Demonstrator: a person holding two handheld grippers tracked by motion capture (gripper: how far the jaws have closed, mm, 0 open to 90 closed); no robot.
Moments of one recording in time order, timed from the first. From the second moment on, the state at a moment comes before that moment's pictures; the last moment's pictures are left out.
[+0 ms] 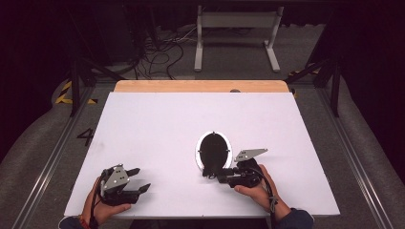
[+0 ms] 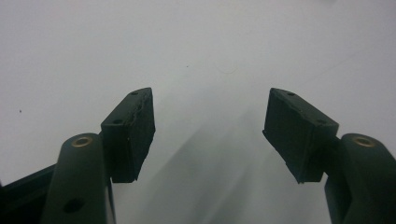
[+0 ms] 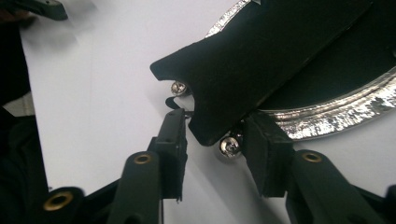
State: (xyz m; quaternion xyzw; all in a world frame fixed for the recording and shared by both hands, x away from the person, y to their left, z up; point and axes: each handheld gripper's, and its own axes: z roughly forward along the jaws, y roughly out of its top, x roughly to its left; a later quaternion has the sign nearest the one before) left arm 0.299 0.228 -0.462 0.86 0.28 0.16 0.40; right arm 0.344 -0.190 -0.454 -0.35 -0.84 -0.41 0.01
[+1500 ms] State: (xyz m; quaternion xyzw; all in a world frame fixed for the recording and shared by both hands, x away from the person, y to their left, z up) left arm 0.314 0.203 -0.468 0.88 0.26 0.16 0.37; right arm 0.380 -0.197 -0.469 -0.48 -0.69 -0.51 0.16
